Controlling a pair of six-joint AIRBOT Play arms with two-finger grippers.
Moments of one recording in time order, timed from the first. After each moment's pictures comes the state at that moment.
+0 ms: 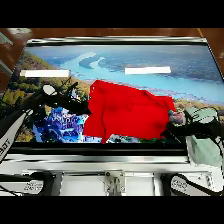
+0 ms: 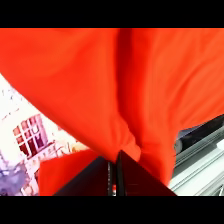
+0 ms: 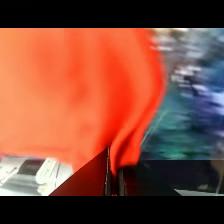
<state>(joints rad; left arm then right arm) -0.18 -1.53 1.14 0.80 -1.12 -1.33 -0.43 -1.30 0.65 -0.99 1.14 1.29</state>
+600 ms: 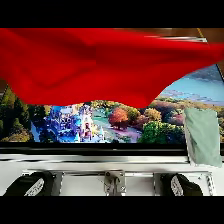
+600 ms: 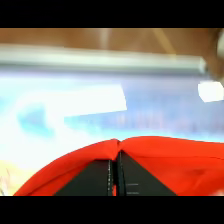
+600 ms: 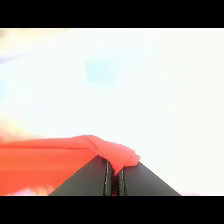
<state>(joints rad) -0.02 -0.86 1.76 1.12 -1.04 -1.50 -0.40 -0.80 1.55 -0.93 1.18 1.38</state>
